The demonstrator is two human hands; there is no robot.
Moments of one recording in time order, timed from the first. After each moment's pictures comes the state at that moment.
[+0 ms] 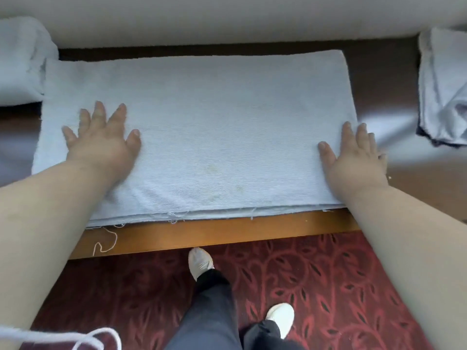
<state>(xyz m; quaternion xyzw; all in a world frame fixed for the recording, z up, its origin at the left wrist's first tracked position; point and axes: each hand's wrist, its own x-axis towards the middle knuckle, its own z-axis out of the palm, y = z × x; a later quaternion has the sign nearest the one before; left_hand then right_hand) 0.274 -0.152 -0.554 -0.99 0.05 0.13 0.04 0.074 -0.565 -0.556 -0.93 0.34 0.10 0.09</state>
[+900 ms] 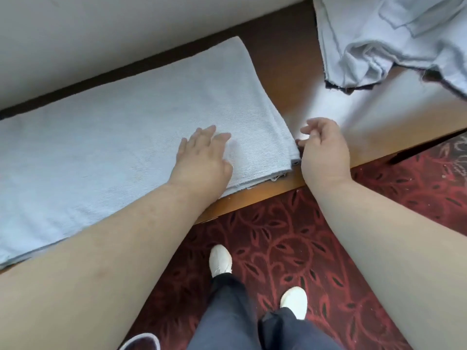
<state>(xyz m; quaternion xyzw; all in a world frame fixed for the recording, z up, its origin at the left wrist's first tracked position) 0.089 -0.426 -0.529 -0.93 0.35 0.11 -0.05 -0.036 -0.611 -0.538 -0.73 0.45 -0.18 0.49</state>
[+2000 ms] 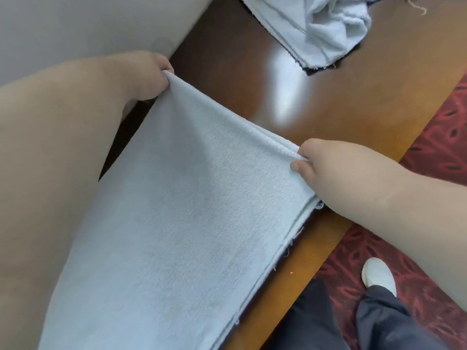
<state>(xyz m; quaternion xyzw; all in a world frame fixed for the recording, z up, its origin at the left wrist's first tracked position) 0.363 -0.646 -0.485 -0.83 0.51 0.19 0.12 0.009 -0.609 -0.525 -0.84 0.46 0.07 0.28</state>
